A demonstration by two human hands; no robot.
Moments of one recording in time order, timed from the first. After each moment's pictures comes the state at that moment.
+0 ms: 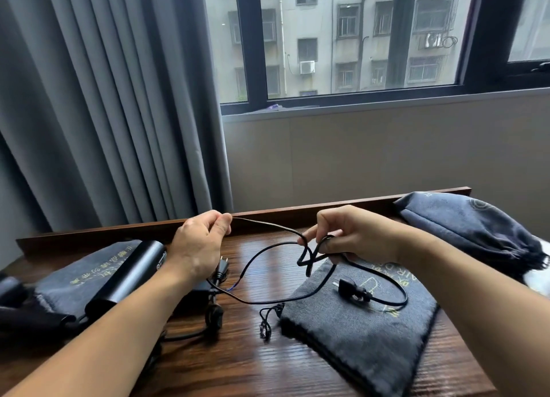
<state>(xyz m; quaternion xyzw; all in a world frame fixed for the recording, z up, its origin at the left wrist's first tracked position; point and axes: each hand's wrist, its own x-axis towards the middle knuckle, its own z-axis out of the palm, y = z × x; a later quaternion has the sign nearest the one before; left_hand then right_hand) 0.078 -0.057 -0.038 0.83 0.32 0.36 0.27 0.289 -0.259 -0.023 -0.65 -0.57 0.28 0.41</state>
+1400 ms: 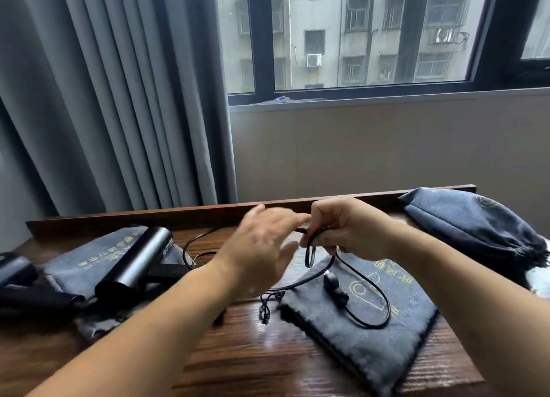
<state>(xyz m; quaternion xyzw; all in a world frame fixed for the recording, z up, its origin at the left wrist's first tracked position) 0.098 -0.109 -0.049 0.95 0.01 0.29 0.05 0.267 -0.250 -0.022 -0.62 -0.61 0.23 0.43</state>
